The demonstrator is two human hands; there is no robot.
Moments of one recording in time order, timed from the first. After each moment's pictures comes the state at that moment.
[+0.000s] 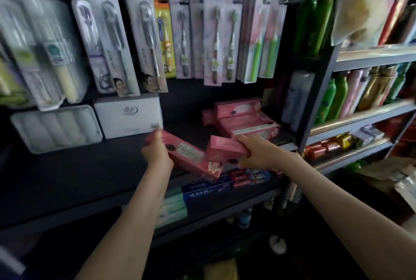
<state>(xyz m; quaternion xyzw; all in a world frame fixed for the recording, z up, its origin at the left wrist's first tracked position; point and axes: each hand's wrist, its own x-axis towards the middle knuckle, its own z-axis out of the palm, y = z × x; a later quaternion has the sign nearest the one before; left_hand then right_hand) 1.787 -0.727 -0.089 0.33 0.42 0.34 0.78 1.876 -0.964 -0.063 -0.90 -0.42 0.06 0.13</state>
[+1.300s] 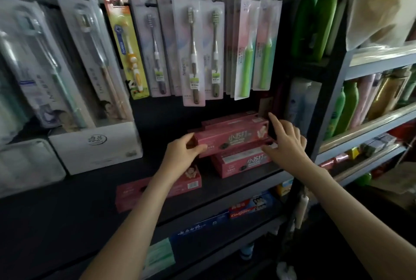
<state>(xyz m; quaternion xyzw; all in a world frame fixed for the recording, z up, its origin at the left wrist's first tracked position) 1.895 -0.747 -0.066 0.88 0.10 0.19 0.42 1.991 -0.993 -0.066 -0.94 -0.19 -0.13 0.25</state>
